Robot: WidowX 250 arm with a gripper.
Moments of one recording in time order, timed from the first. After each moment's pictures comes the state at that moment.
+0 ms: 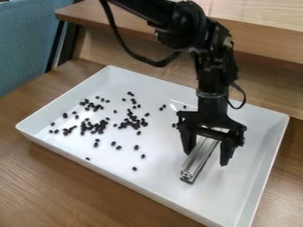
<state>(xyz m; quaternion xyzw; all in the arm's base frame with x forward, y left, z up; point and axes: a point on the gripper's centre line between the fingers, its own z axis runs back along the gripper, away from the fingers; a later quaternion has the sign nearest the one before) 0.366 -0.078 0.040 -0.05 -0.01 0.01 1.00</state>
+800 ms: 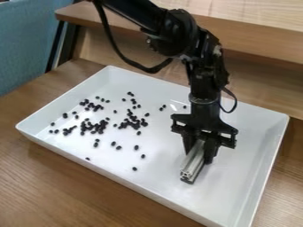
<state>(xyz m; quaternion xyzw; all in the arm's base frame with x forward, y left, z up) 0.369 -0.067 0.028 -0.05 -0.03 0.01 1.00</state>
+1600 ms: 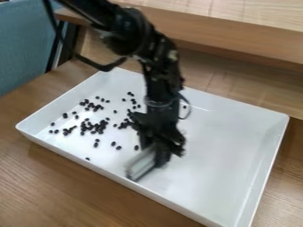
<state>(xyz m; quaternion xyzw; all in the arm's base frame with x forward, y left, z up) 0.319 0.008 0.022 0.02 0.02 -0.09 1.00</state>
